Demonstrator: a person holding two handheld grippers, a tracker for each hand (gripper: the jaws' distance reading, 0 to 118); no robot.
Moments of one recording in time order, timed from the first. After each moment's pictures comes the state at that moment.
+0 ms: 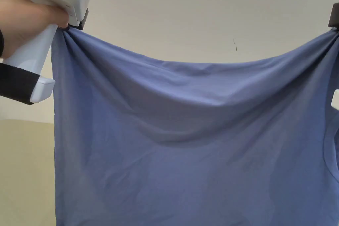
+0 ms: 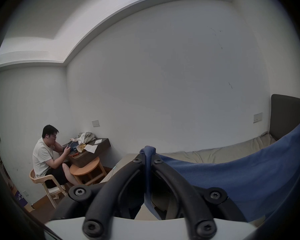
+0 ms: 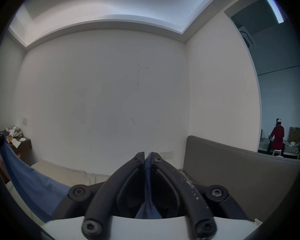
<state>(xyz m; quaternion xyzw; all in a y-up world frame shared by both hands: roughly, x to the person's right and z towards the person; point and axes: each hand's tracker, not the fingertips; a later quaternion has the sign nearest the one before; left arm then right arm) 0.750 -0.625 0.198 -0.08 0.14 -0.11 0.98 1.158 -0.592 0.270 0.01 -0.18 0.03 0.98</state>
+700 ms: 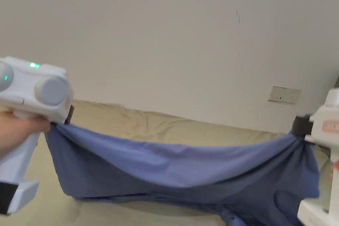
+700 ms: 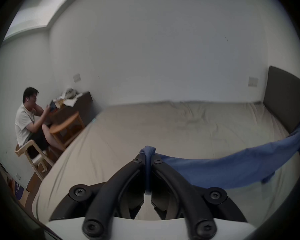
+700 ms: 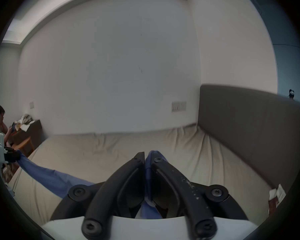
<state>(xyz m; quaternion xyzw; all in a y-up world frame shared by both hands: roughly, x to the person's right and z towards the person) 0.741 -0.857 0.192 -0.29 0.08 -0.07 0.95 1.193 -0.833 0.270 -0.18 -0.11 -0.04 0.98</state>
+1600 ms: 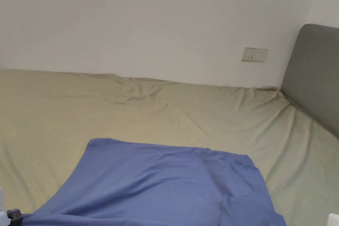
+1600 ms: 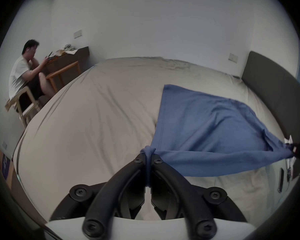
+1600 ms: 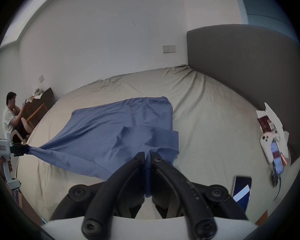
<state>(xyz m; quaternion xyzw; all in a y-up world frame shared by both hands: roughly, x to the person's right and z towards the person) 0.649 -0.973 0.523 -0.36 0.03 0.03 0.93 1.189 -0.981 0.626 -0.32 -0.09 -0.10 0.94</state>
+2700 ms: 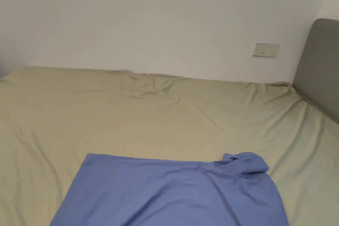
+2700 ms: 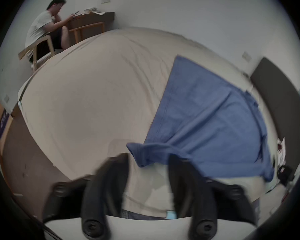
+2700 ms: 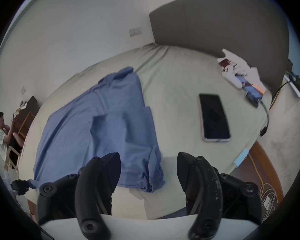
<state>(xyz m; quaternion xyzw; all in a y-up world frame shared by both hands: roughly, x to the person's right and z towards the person) 0.615 -1.033 0.696 -0.43 0.07 0.14 0.89 1.162 -1.032 0.776 -0.36 -0.19 -0.16 0.90</state>
